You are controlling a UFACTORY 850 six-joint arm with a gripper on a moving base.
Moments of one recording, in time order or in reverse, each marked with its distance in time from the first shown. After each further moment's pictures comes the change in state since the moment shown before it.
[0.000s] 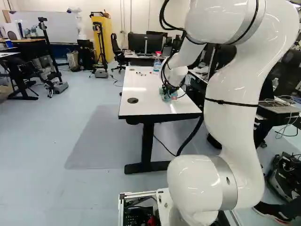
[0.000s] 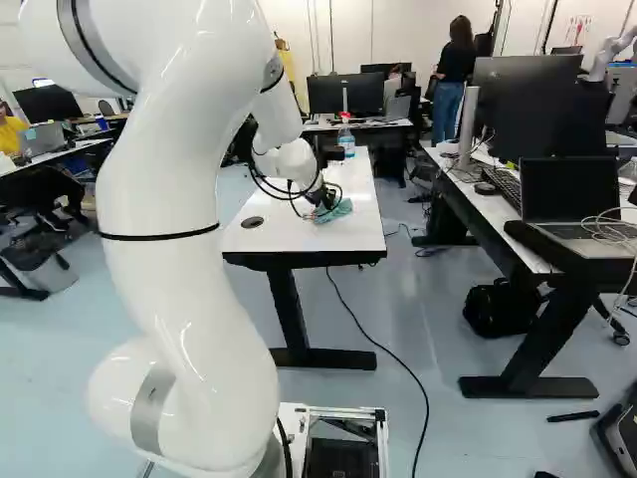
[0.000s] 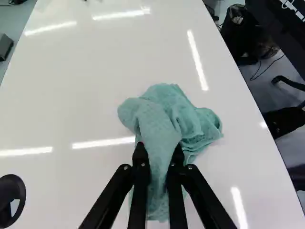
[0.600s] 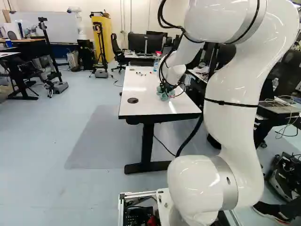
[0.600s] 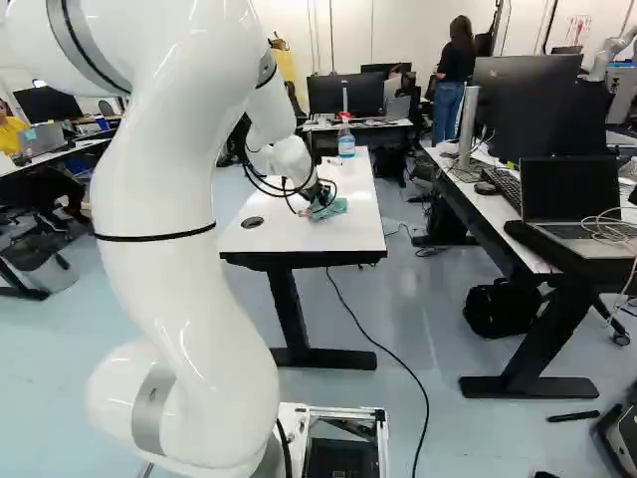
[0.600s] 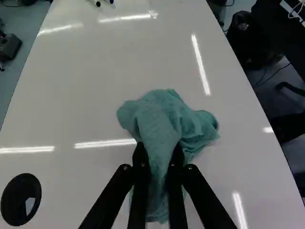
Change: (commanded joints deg) arm 1.1 1.6 0.0 0.0 -0.1 0.0
